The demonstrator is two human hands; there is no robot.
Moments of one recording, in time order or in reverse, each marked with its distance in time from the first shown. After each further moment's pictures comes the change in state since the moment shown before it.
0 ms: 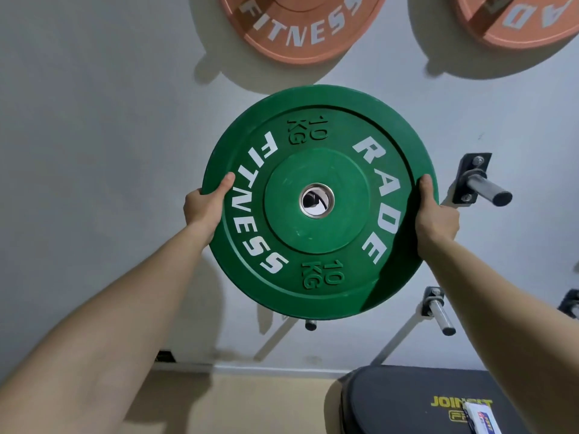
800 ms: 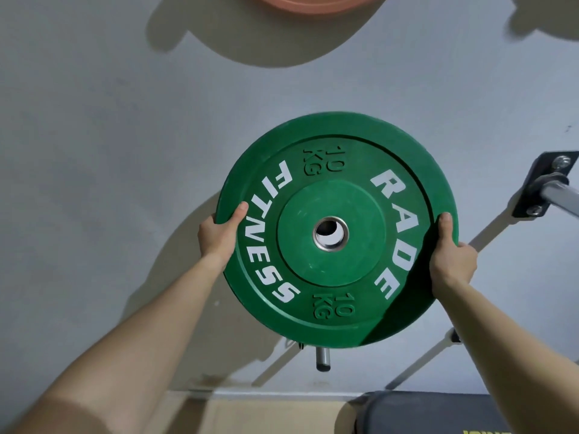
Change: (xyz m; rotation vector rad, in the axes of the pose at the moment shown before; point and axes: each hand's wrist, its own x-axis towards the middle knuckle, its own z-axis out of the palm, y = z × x) left_hand 0.189 -0.114 0.109 0.044 -0.074 -0.005; right_hand 0.140 0.086 0.154 -0.071 0.146 0.018
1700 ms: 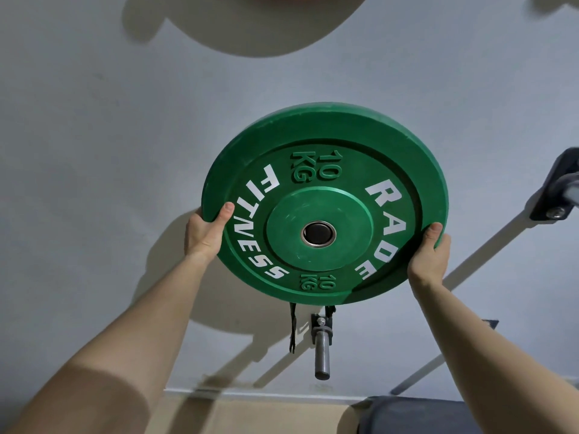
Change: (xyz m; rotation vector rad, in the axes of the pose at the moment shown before) left_hand 0.036 -0.011 0.011 0.148 0.006 0.124; right_hand 0.042 0.036 0.055 0.082 -0.120 -0.180
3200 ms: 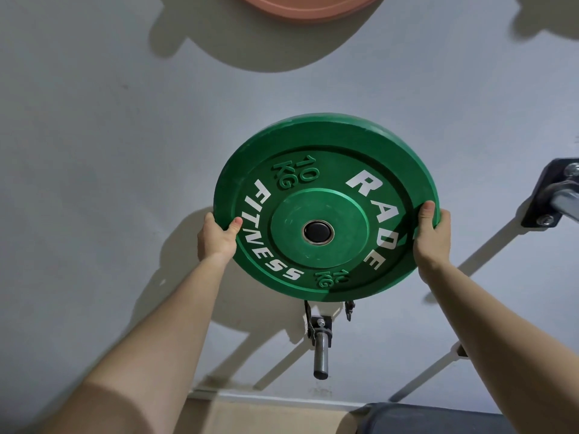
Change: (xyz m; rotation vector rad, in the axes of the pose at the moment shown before) left_hand -0.030 0.008 0.008 0.235 0.112 -0.116; right_hand 0.014 -0.037 -0.015 0.047 -0.172 -0.100
